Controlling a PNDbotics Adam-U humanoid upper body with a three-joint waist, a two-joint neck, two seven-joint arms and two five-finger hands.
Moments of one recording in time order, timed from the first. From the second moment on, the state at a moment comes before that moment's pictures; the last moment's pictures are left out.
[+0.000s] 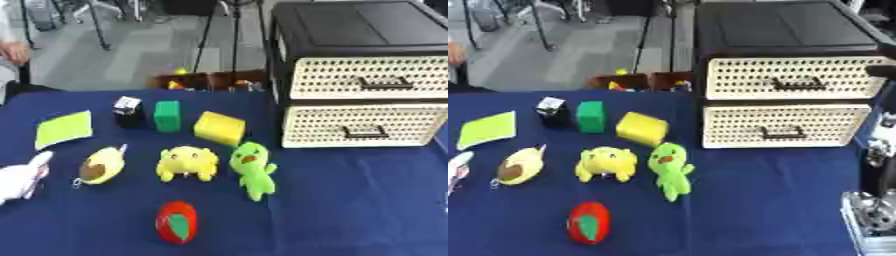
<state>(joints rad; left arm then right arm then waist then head) -0.32 0.16 0.19 -1.99 -0.48 -0.22 0.49 -0.34 -0.37 -0.19 -1.98 0.52 -0.43 -0.63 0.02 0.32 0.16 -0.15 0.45</state>
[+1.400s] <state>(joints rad) -0.32 0.16 0.17 -1.99 -0.47 -0.22 0.46 -0.11 -1.09 -0.05 -1.98 0.63 -0.13 0.14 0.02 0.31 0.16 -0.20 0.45</state>
